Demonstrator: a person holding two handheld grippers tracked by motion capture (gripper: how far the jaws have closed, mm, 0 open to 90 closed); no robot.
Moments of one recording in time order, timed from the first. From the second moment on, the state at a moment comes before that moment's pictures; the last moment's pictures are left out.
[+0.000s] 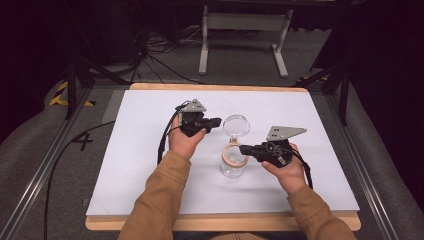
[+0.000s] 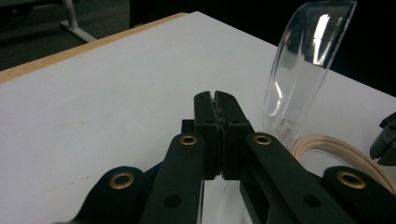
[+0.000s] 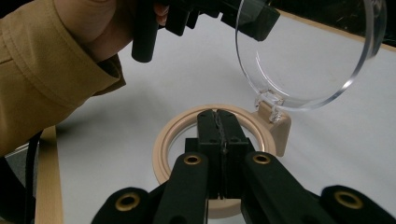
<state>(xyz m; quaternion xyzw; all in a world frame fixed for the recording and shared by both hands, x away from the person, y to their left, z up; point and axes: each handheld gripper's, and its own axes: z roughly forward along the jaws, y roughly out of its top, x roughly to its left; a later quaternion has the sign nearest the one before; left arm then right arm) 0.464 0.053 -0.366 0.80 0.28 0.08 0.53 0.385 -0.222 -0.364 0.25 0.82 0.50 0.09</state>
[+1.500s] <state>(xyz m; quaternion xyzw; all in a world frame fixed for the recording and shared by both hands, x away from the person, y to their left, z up) 0.443 0.055 -0.350 0.82 0.25 0.04 0.52 0.384 -0.229 -0.352 0.25 0.82 0.51 0.08</state>
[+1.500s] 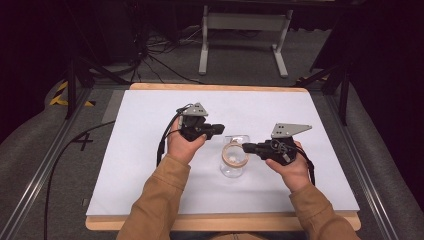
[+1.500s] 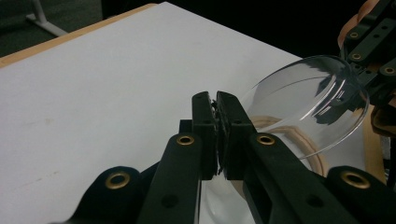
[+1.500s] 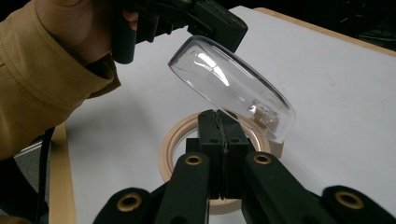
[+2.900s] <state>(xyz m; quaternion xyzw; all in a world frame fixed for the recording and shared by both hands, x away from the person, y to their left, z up) 0.432 0.081 -0.350 0.85 0.27 0.06 0.45 0.379 -0.210 -0.353 0.23 0.90 0.38 0.01</state>
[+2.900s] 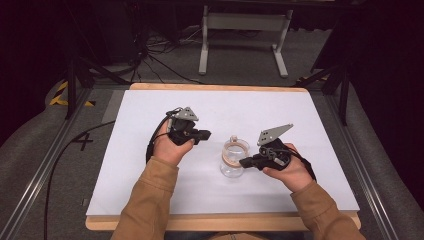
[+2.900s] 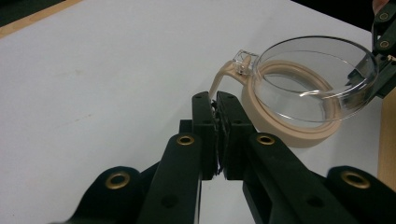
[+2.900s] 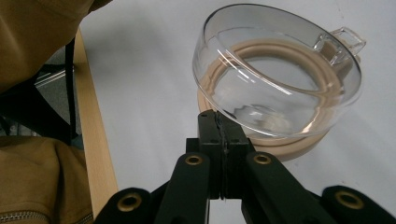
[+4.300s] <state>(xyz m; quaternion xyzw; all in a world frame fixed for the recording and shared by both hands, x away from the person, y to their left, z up) 0.409 0.120 -0.354 0.83 0.31 0.08 0.46 0.397 -0.248 -0.318 0.24 0.87 0.44 0.05</state>
